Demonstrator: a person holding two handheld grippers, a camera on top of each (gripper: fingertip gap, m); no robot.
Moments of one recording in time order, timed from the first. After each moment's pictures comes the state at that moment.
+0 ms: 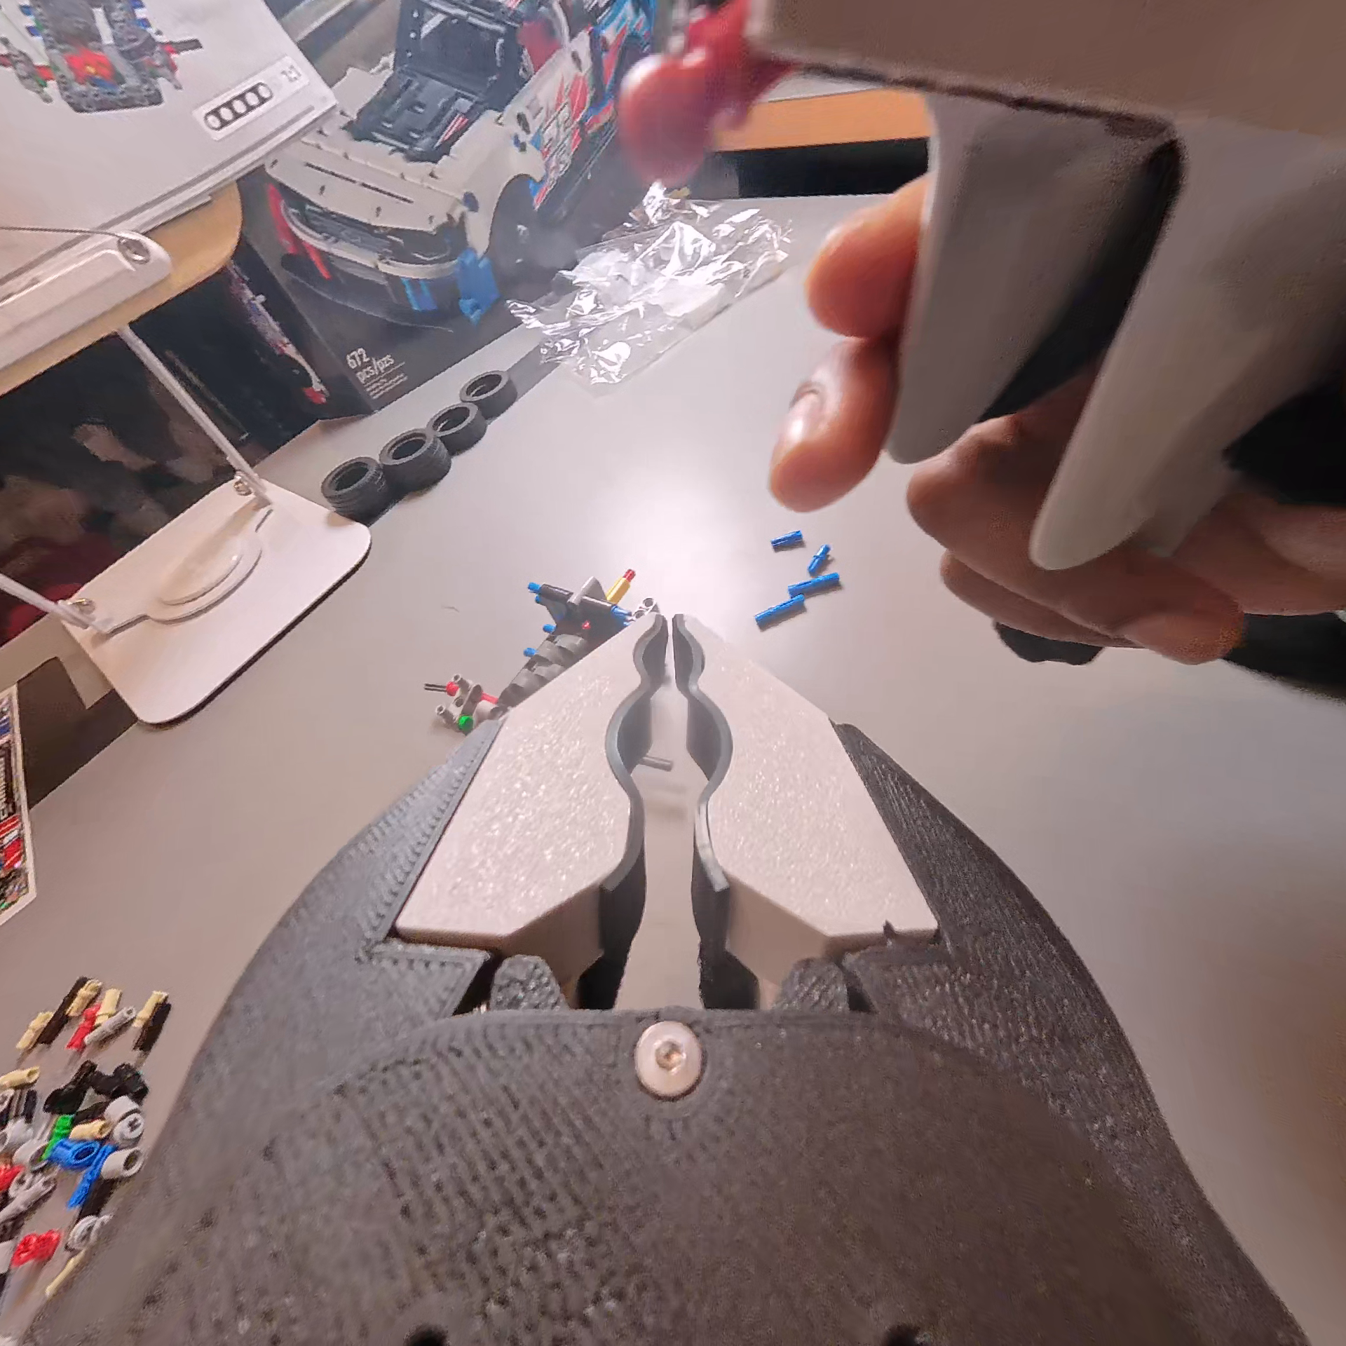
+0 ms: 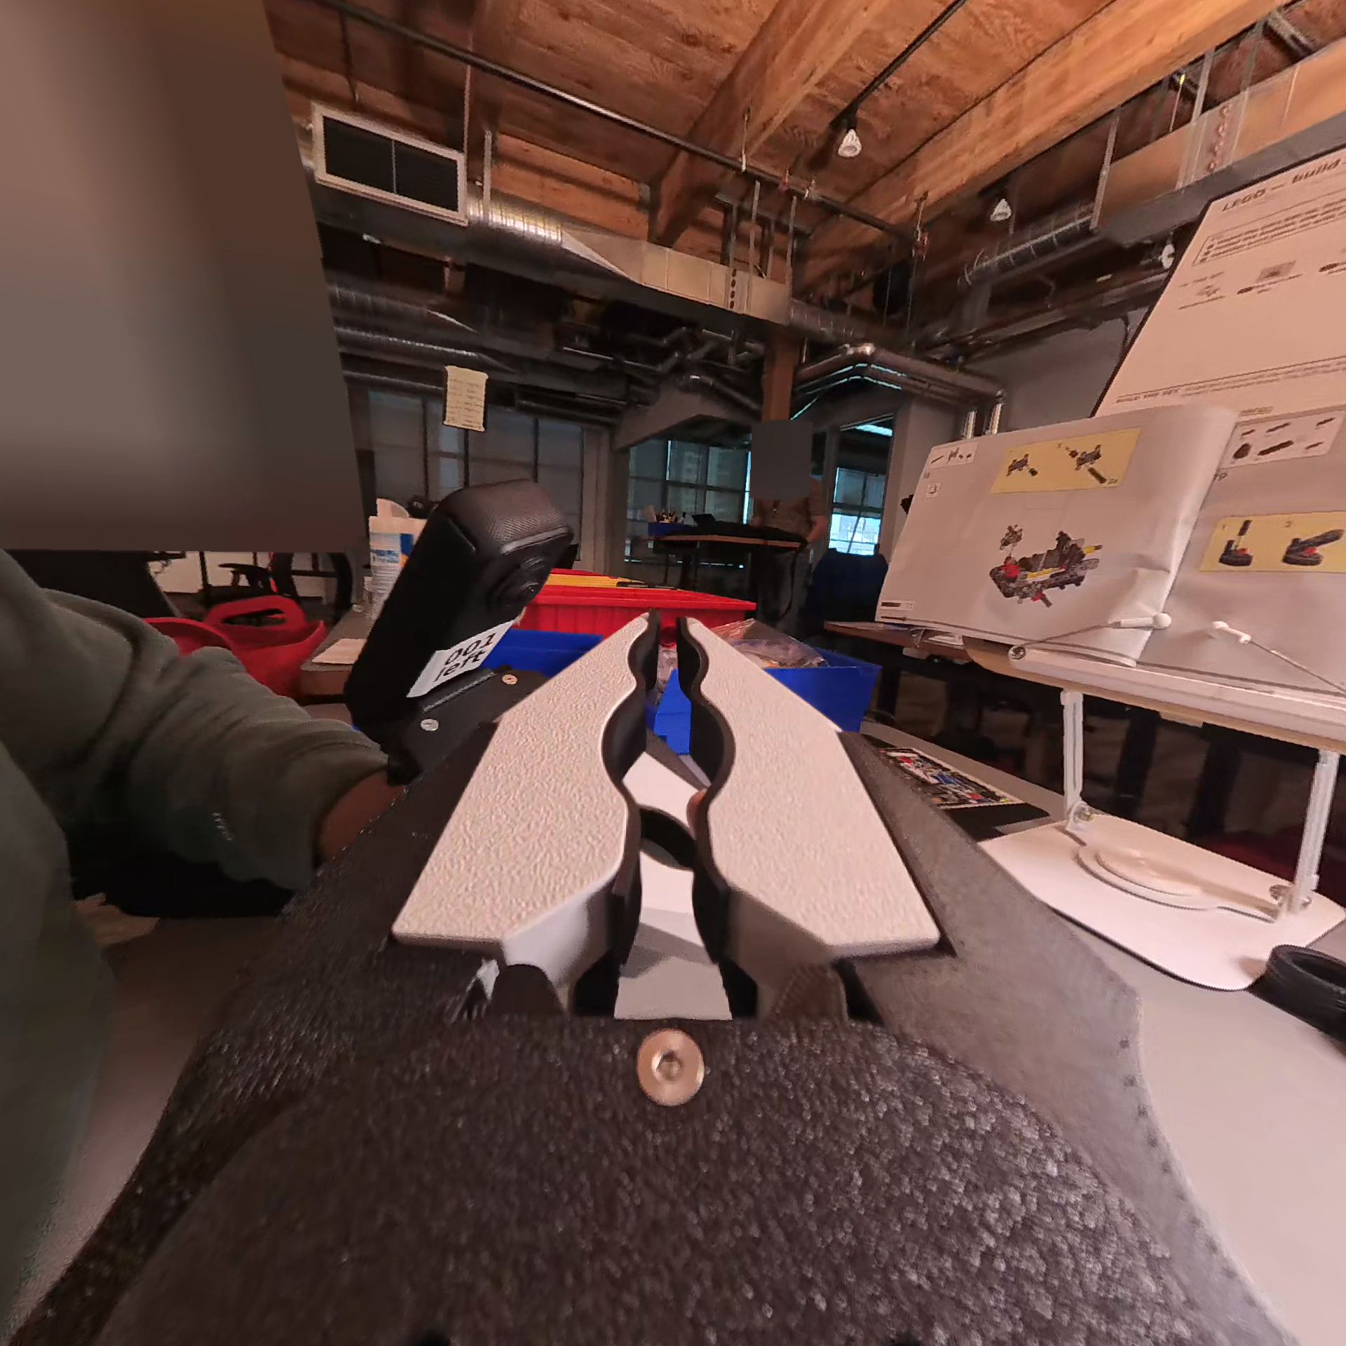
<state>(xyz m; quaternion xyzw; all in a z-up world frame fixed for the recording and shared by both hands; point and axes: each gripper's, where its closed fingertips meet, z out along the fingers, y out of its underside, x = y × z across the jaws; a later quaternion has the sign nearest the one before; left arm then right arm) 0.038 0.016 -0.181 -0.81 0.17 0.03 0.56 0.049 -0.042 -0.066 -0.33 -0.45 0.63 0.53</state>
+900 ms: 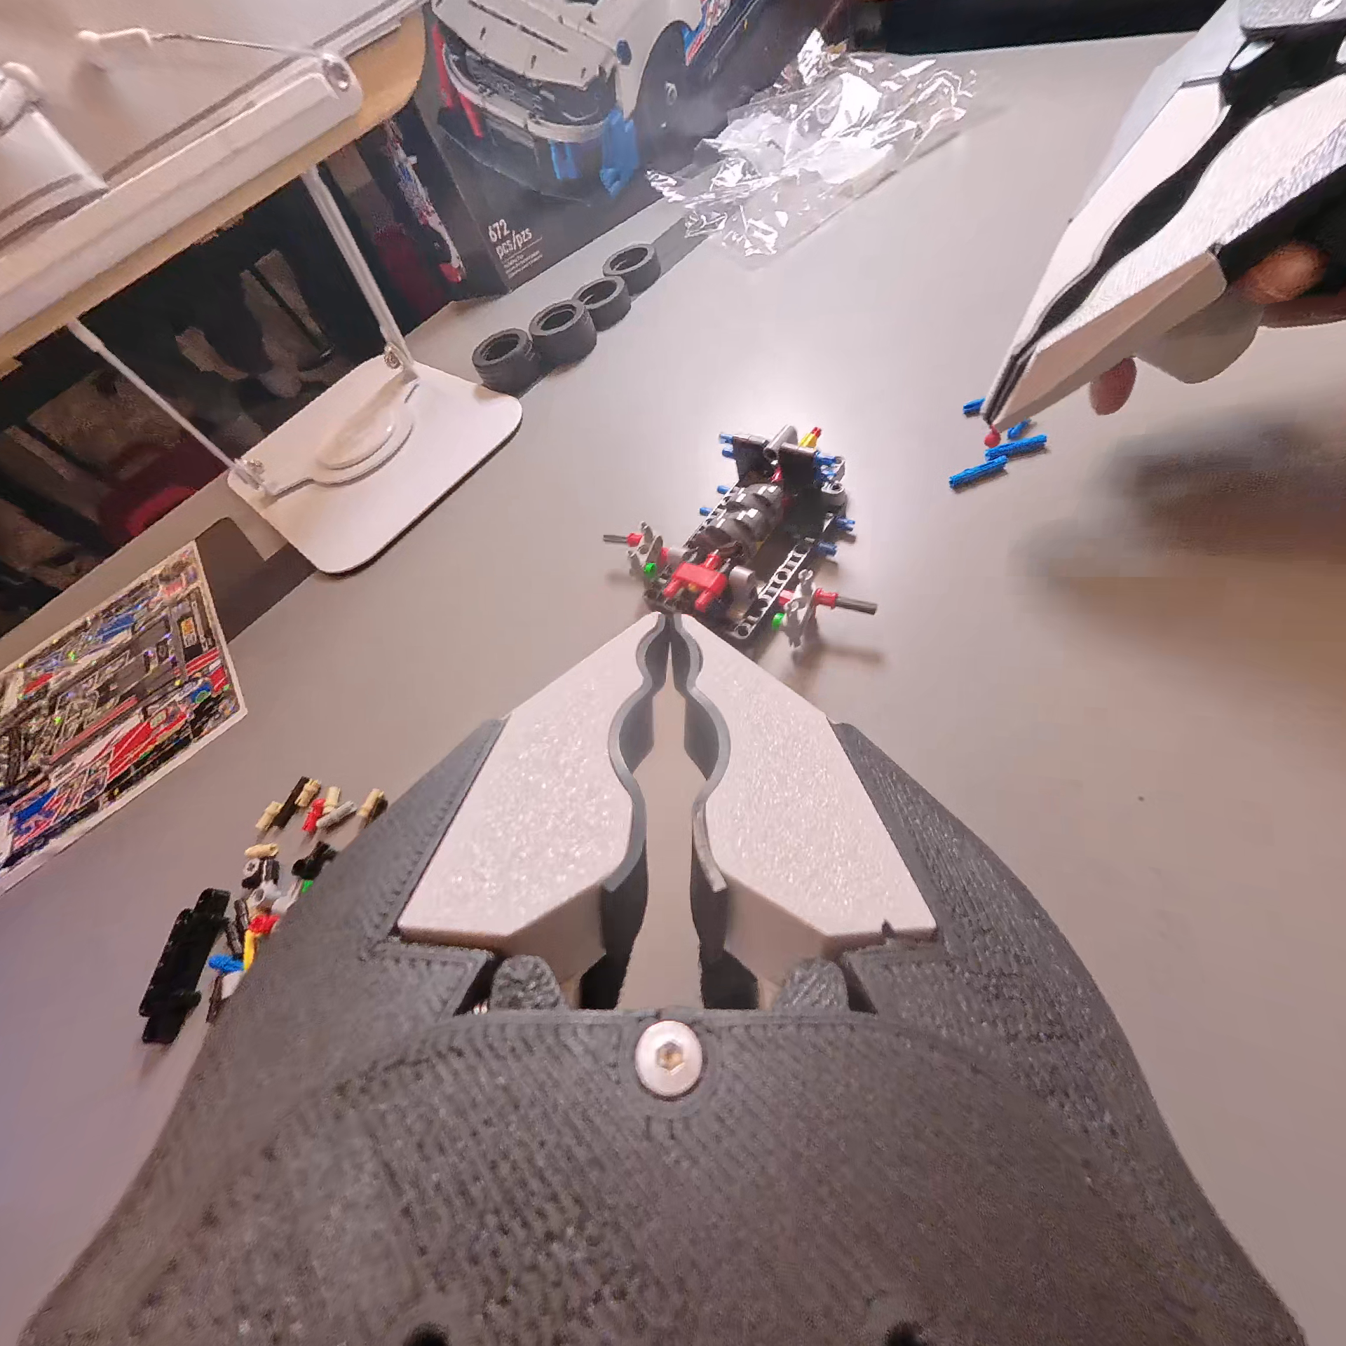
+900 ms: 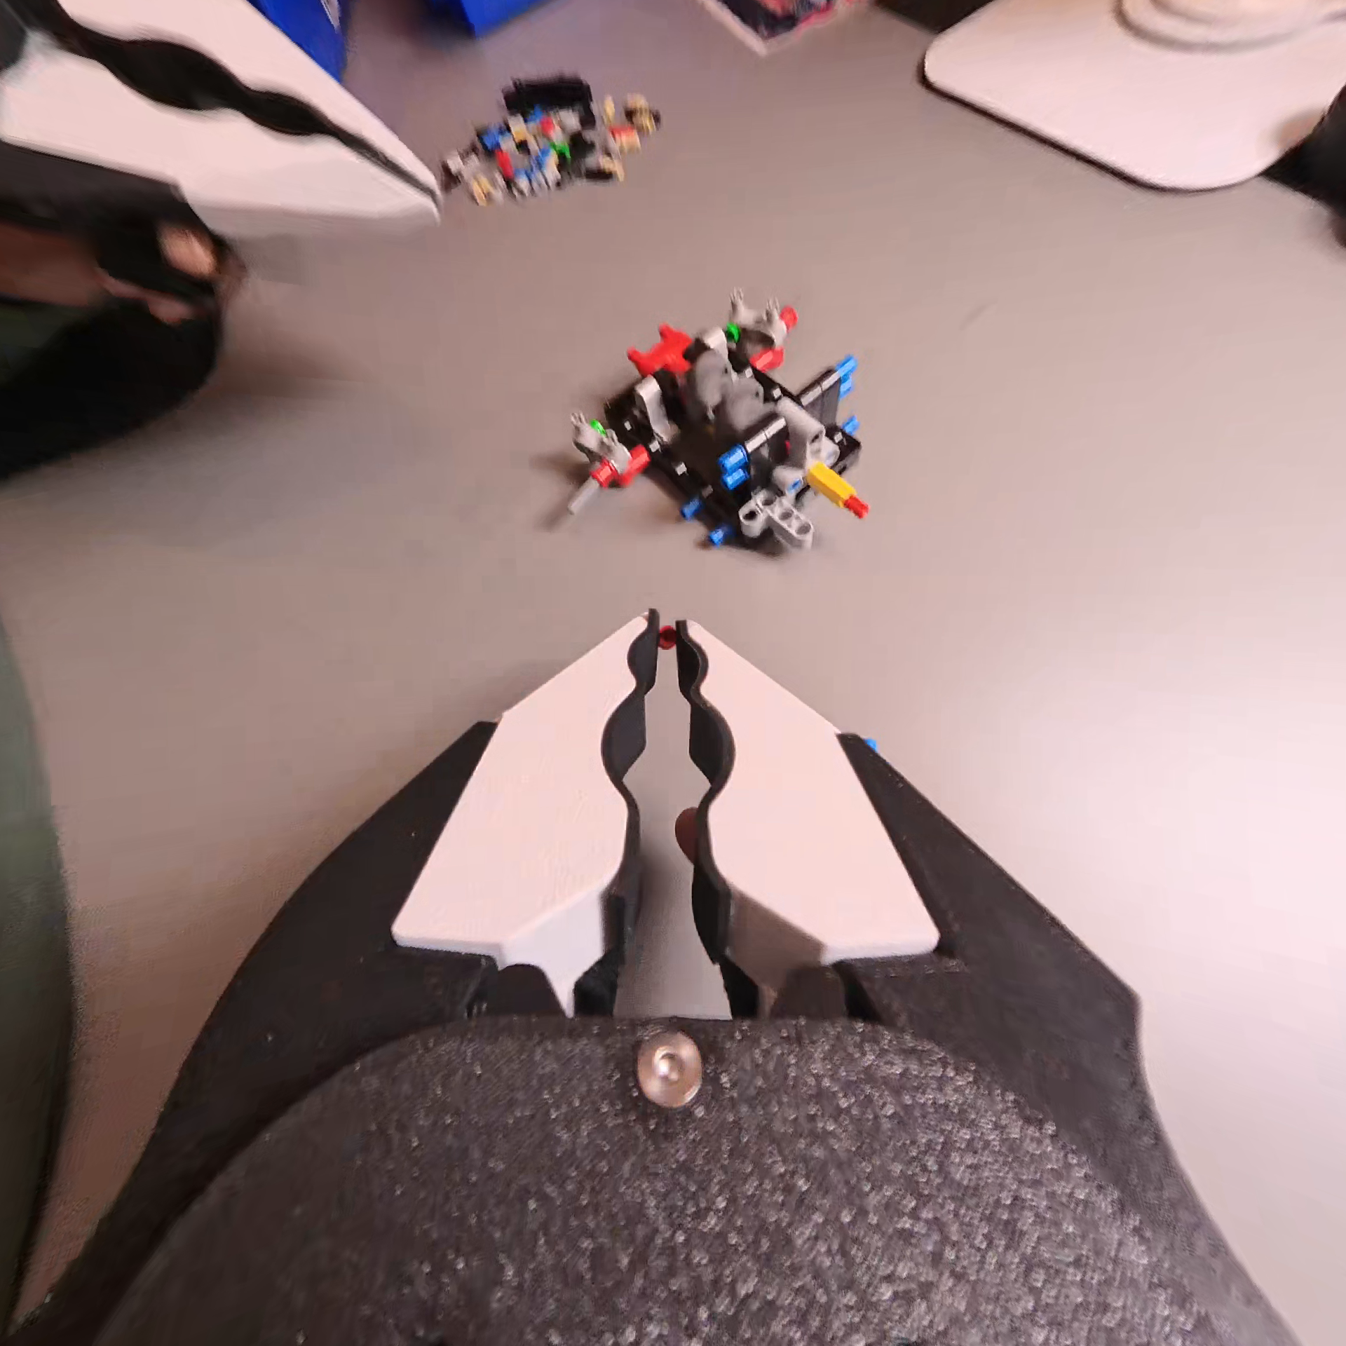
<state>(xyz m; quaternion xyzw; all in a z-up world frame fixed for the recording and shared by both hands) -0.051 -0.014 -0.192 -0.83 0.14 0.07 0.53 0.068 0.059 -0.233 -0.63 -0.63 0.39 0.24</state>
